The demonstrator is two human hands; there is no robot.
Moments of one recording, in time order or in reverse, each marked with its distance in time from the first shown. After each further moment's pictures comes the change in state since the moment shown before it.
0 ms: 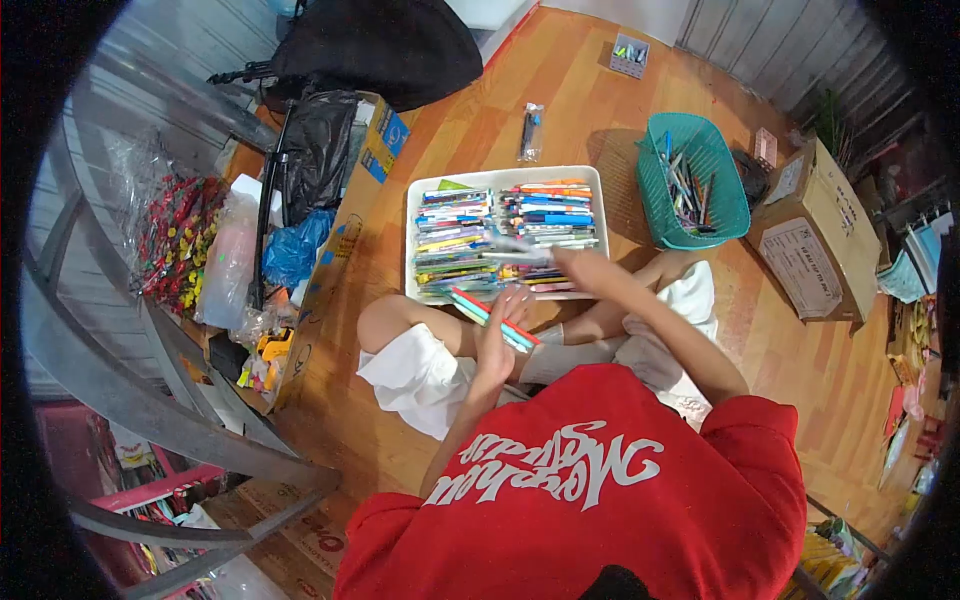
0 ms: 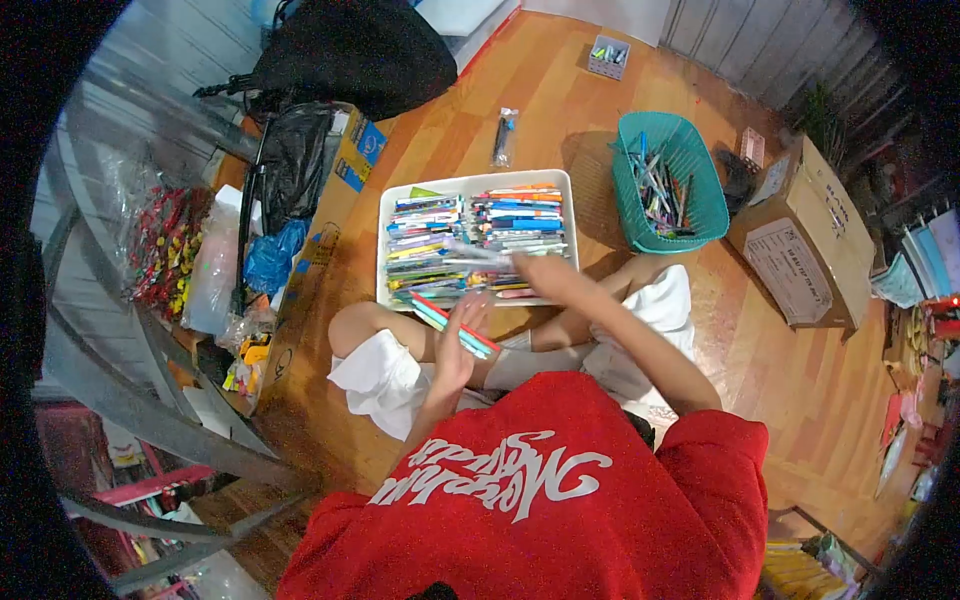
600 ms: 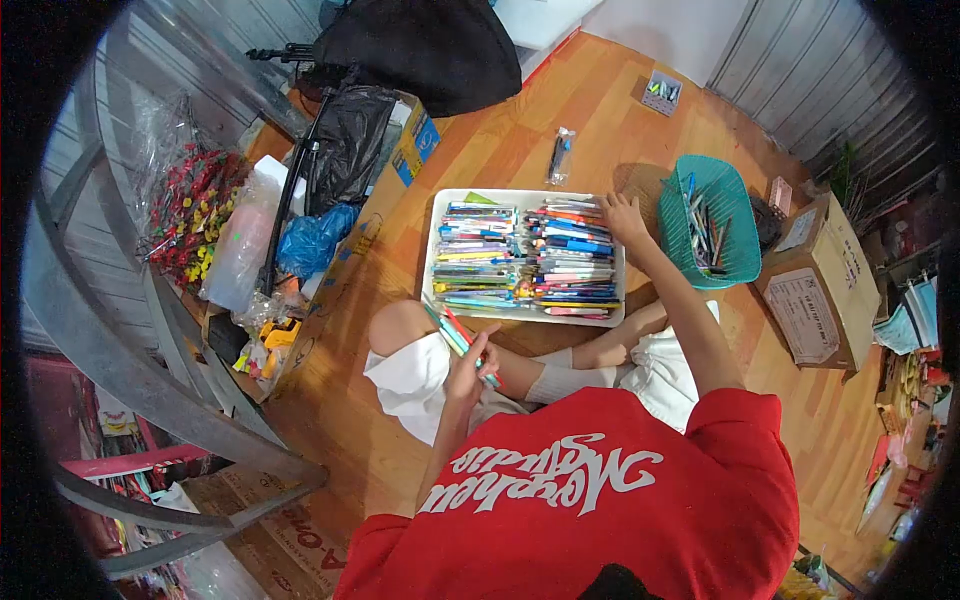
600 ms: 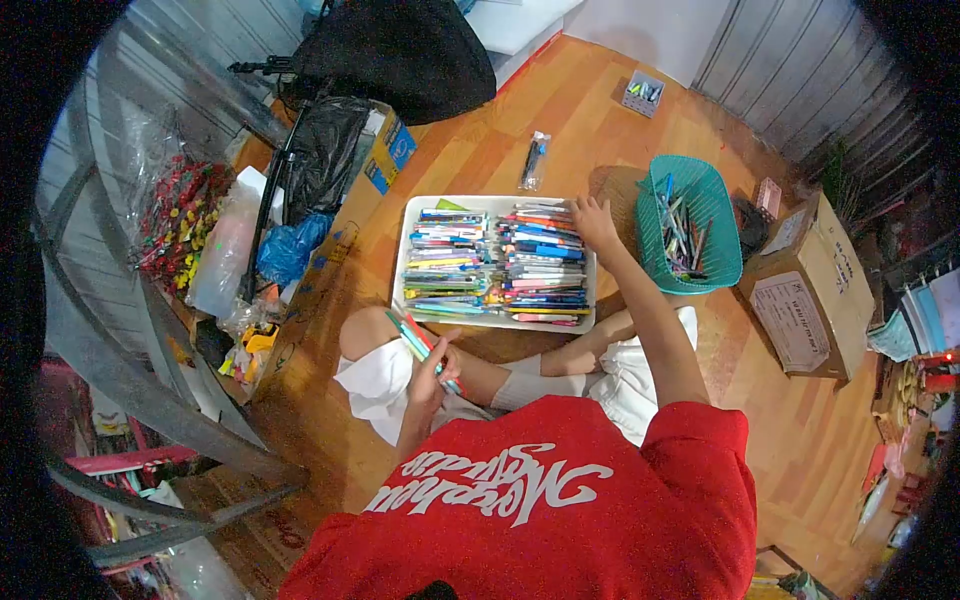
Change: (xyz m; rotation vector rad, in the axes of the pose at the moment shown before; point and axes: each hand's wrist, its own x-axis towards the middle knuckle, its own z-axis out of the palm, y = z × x) left_hand -0.023 0.032 -0.061 0.108 -0.036 0.041; right_hand 0.102 0.131 -0.013 -0.658 0.259 0.142
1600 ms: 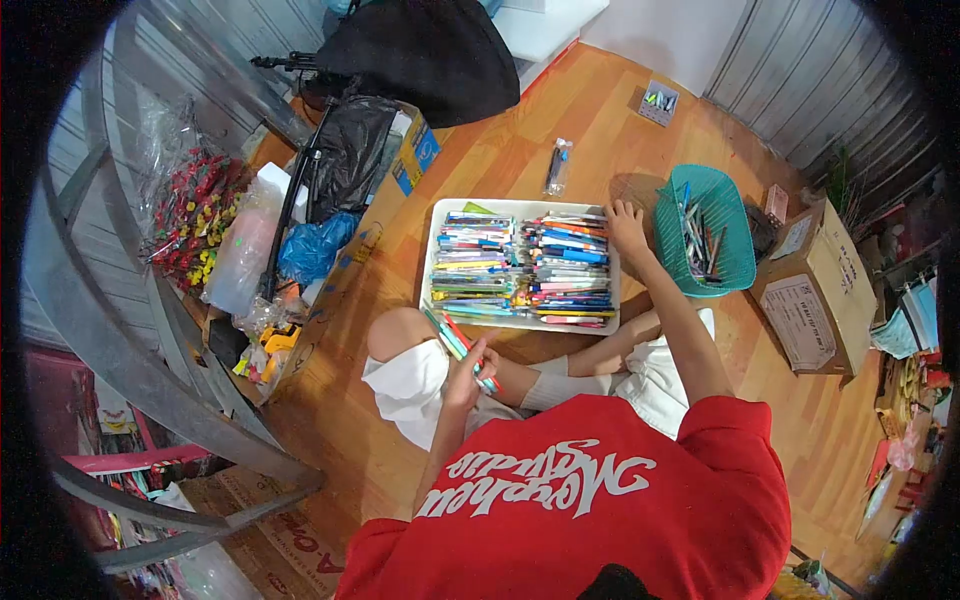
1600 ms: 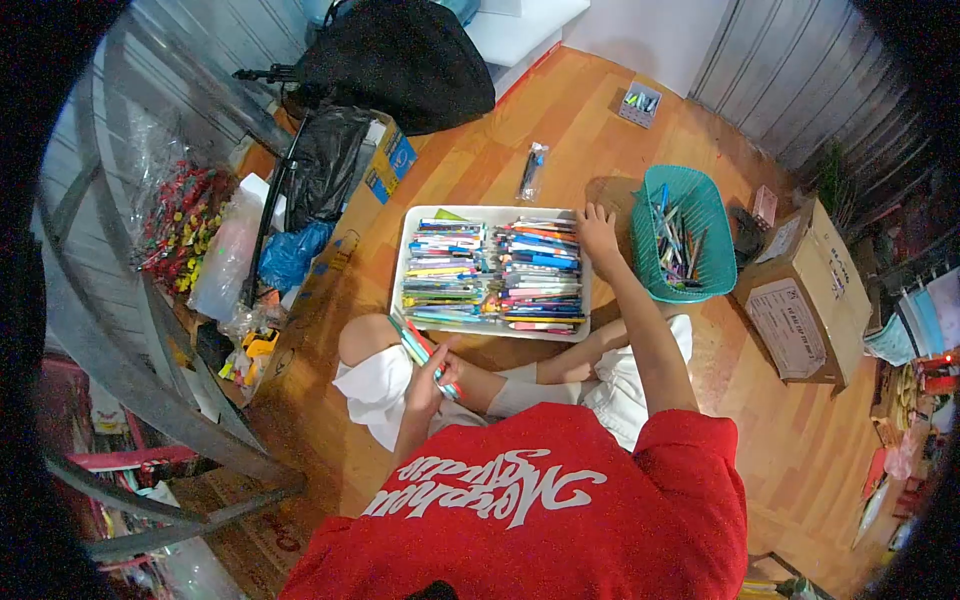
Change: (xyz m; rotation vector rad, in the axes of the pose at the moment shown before) left_hand 0.004 -0.008 -0.006 0.005 -0.004 0.005; right_hand -0.009 0.005 -0.002 0.089 0.083 0.131
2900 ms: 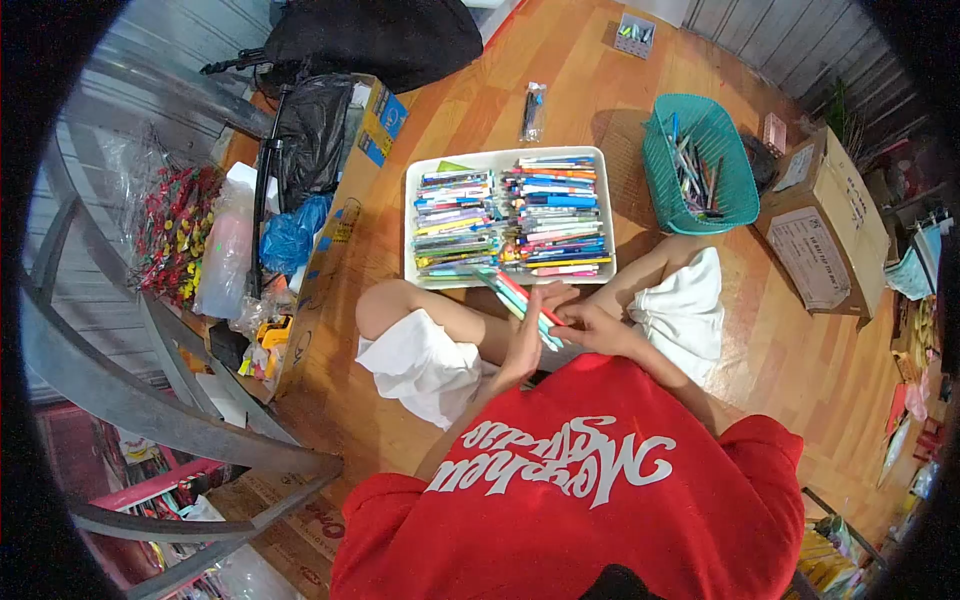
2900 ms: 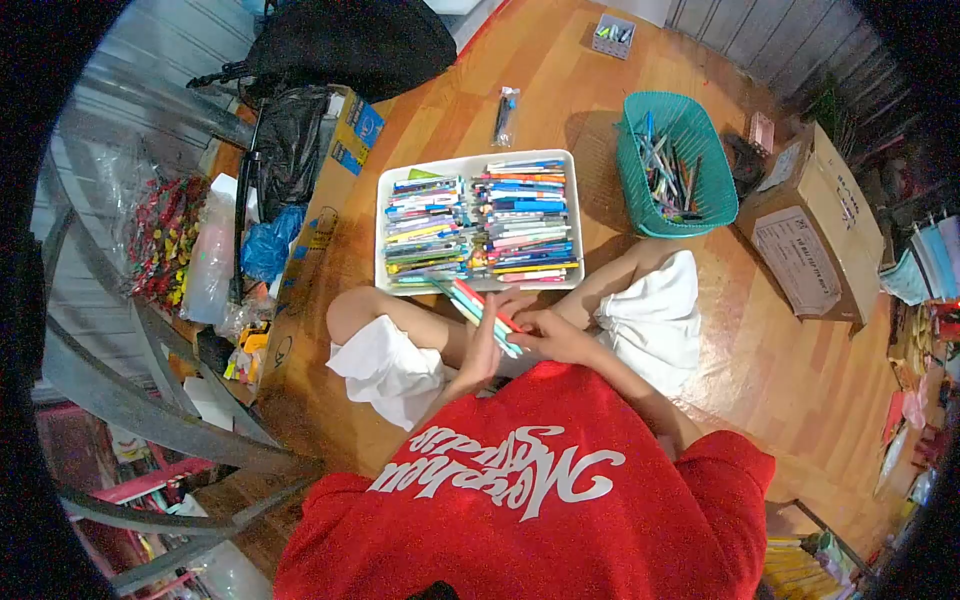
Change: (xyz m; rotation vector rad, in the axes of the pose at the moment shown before) left_hand 0.013 -0.048 0.093 0.023 -0.149 -0.017; right_hand -0.194 -0.122 -0.127 1.457 -0.675 -0.079
